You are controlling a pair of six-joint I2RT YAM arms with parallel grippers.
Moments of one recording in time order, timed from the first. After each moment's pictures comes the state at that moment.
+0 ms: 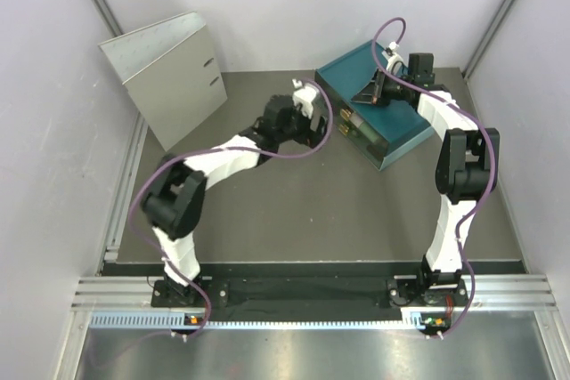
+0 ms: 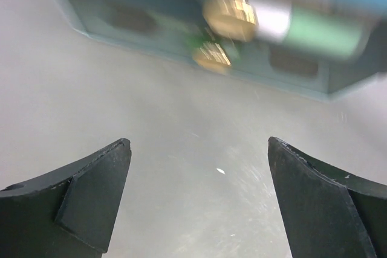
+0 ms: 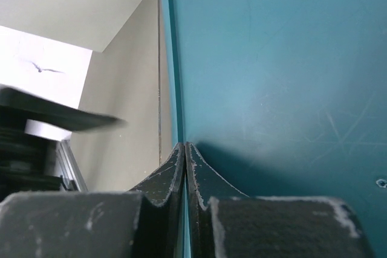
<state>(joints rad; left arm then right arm) -0.62 1.88 1.30 0.16 0.19 -0.08 0.04 2.07 1.65 -0.25 -0.87 0.34</state>
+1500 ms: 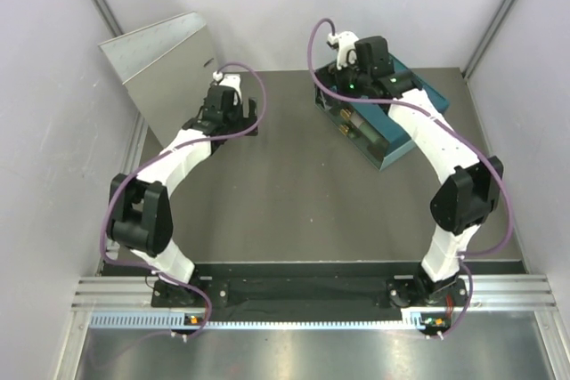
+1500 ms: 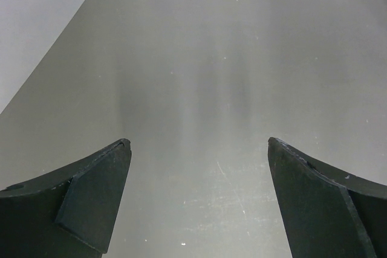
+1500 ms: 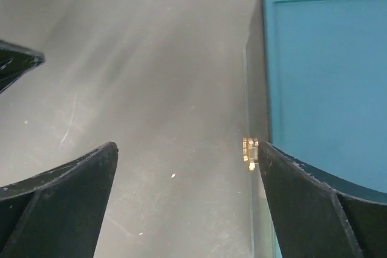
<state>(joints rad) -0.30 1.63 1.24 -0.25 -0.14 -0.19 0.43 1.80 1.82 -0.59 -0.18 -0.04</state>
